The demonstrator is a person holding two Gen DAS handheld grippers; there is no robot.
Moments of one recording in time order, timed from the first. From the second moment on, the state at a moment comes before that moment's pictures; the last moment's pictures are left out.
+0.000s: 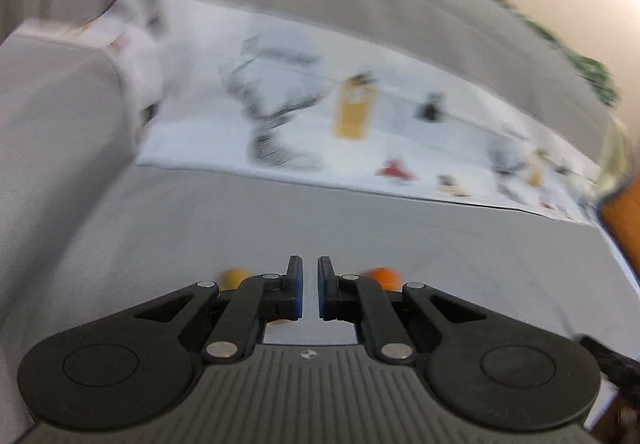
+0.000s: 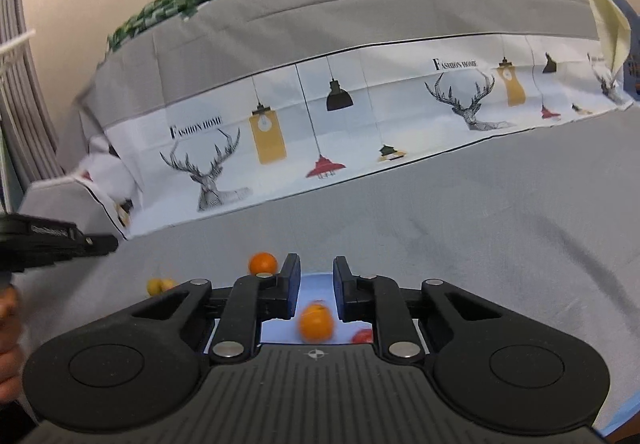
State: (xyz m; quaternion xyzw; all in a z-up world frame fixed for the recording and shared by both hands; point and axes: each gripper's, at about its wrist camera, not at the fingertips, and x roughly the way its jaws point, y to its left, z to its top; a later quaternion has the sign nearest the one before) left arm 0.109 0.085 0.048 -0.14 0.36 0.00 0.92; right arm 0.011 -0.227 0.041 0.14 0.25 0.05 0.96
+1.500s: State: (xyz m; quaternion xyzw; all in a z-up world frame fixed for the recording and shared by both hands) left arm 0.176 0.118 -0.032 -0.28 0.48 0.05 0.83; right arm 0.243 -0.132 -0.053 0.08 0.45 0.09 0.88
